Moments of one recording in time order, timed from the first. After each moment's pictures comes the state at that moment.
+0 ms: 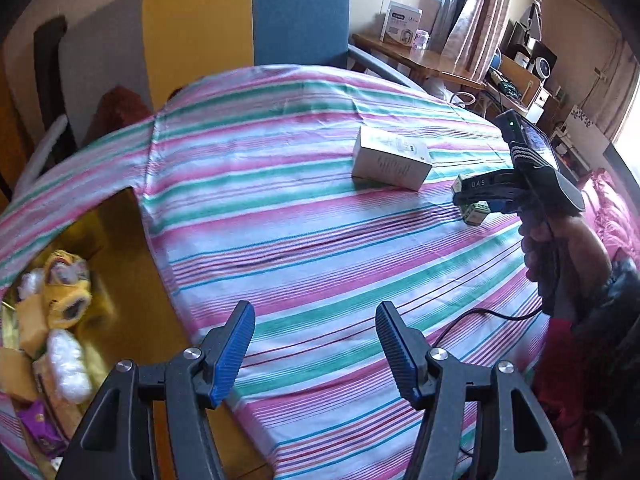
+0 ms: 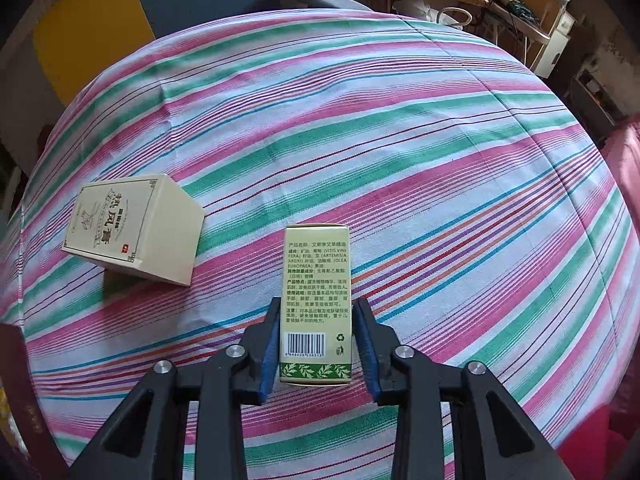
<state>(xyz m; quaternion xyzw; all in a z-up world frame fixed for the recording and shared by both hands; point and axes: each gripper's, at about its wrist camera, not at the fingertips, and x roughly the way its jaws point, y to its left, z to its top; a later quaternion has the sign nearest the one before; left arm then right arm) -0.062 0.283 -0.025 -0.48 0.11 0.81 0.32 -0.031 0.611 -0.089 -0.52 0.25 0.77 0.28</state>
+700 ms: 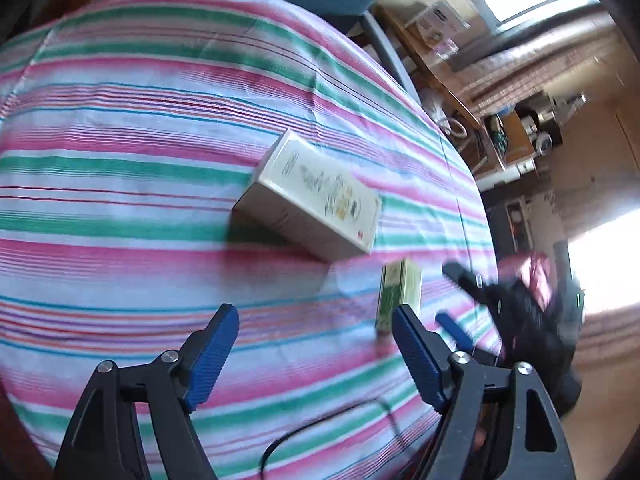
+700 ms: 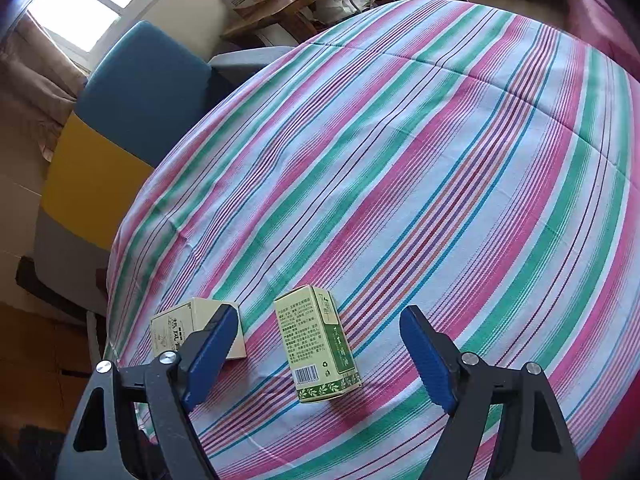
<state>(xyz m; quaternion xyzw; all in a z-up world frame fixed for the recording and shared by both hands) -0.156 0.424 -0.068 -0.63 -0.10 0.70 0.33 0.033 0.656 -0.064 -0.36 0.47 0.75 0.28</state>
